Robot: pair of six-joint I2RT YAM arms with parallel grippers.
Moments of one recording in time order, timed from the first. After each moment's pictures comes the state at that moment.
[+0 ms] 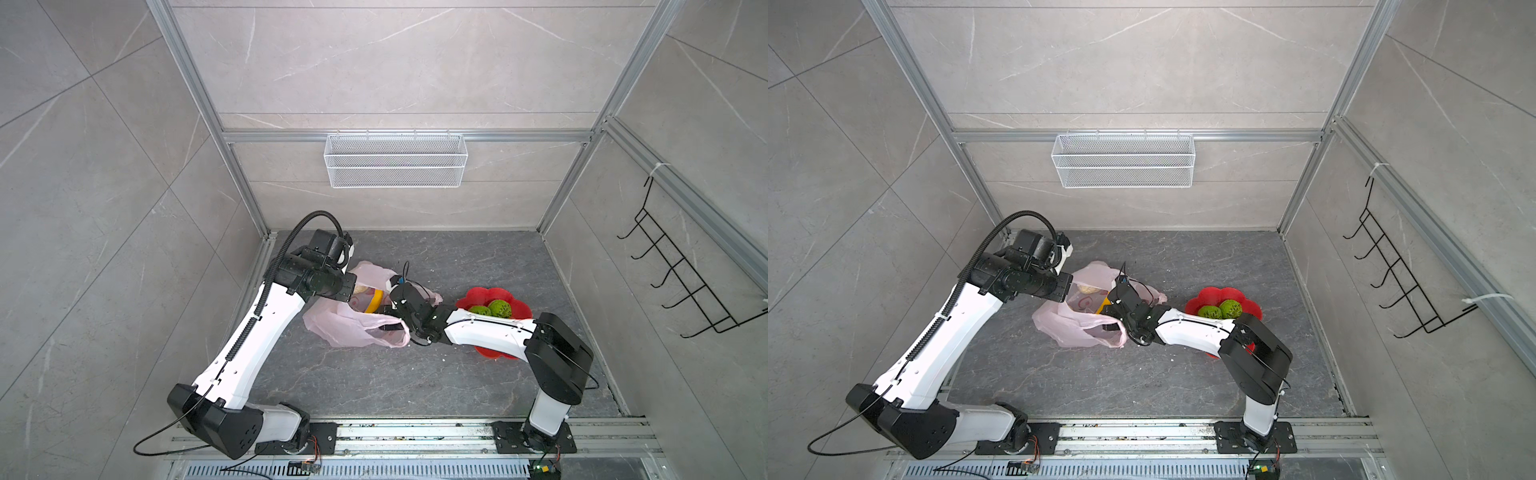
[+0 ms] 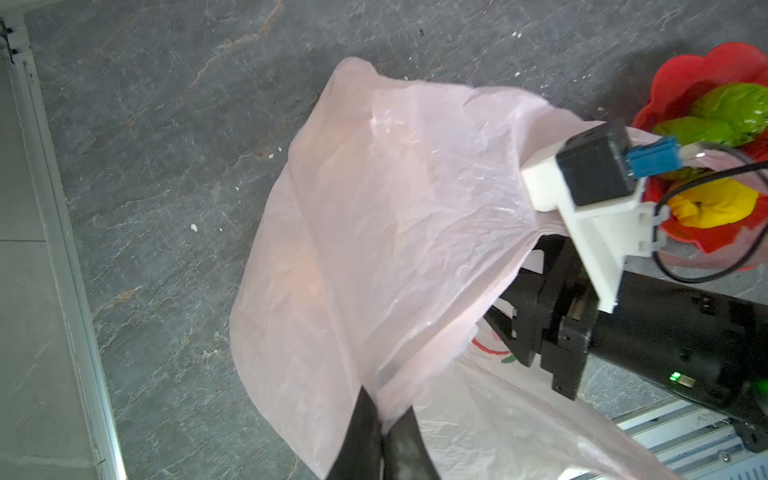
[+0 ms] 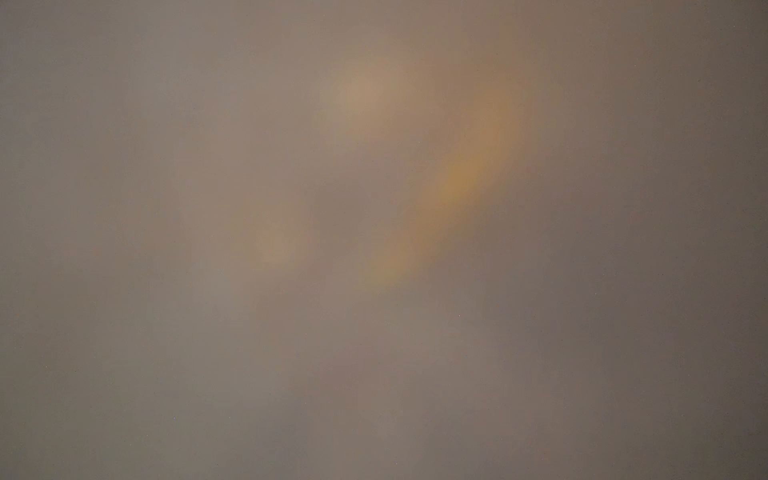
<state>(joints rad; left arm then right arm) -0.46 1.34 1.56 -1.21 -0.02 -0.11 0.92 1.80 1.18 -0.08 0.00 0.73</state>
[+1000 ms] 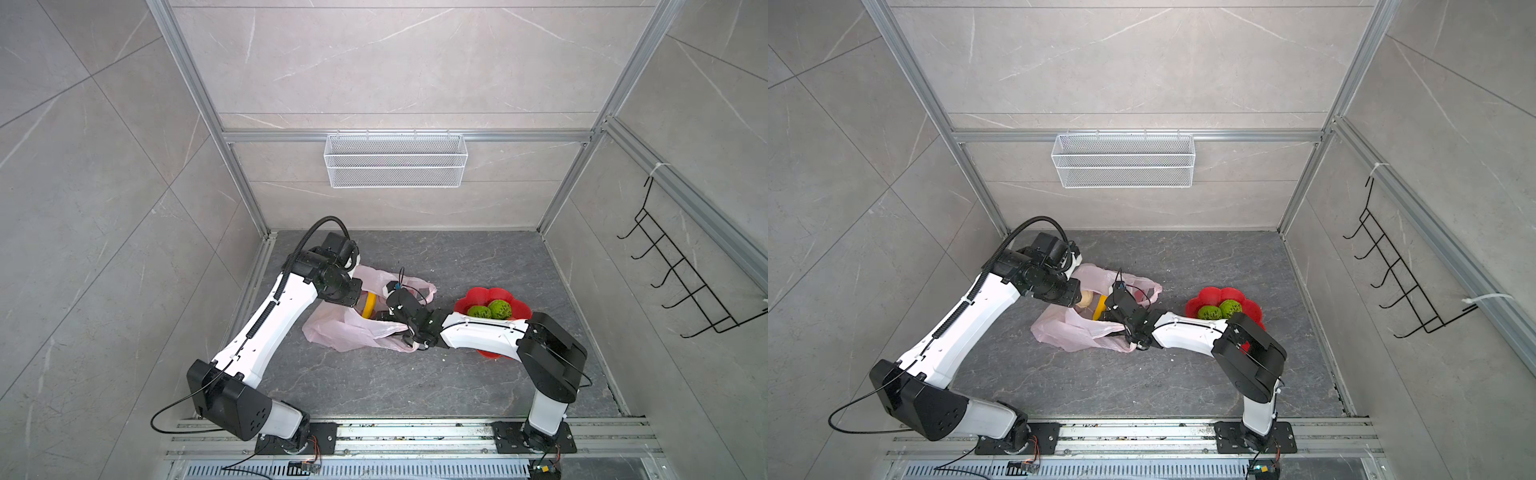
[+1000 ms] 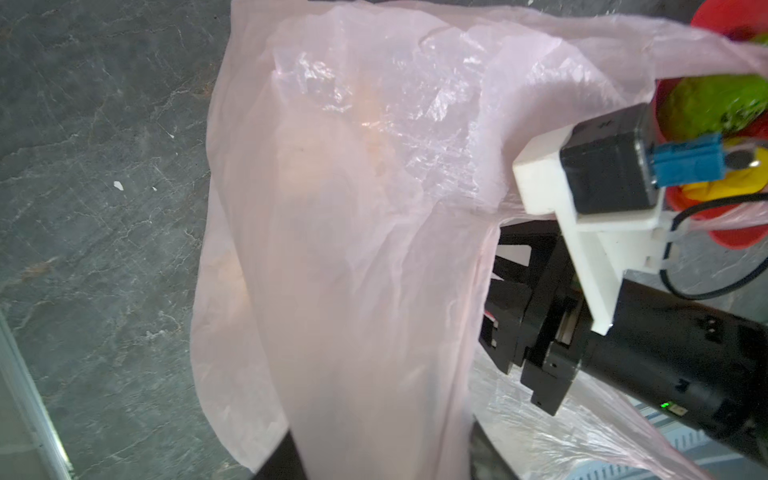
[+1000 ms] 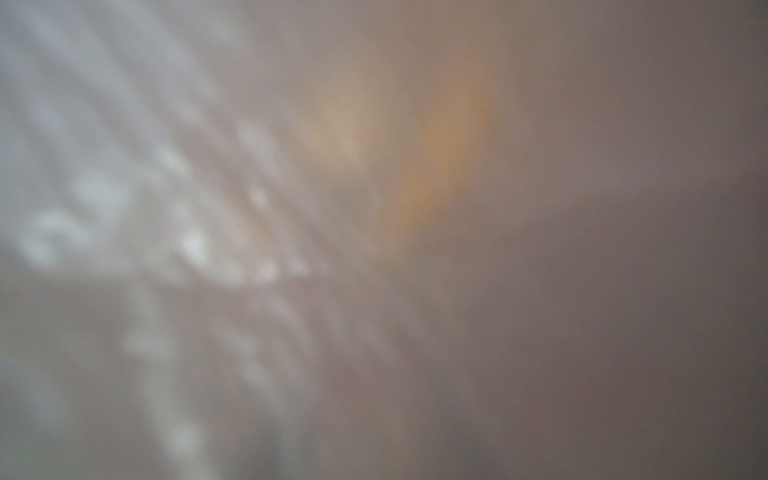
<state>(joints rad) -0.46 1.46 1.52 -1.24 0.05 -0.15 0.94 1.83 1.16 -0.05 -0.01 0.73</state>
